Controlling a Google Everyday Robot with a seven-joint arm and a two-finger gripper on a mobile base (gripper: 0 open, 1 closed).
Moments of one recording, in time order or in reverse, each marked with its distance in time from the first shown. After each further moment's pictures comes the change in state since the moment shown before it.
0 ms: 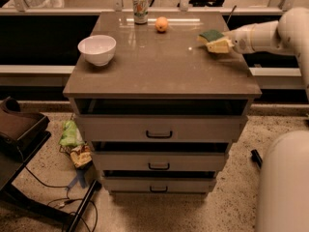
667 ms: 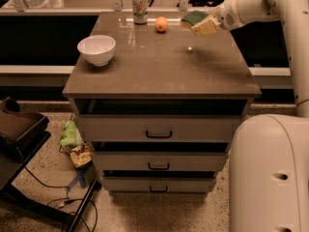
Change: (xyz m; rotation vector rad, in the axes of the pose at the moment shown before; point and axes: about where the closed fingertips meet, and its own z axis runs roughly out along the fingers) arm -0.084 0.047 0.008 -0.089 0.083 -0.209
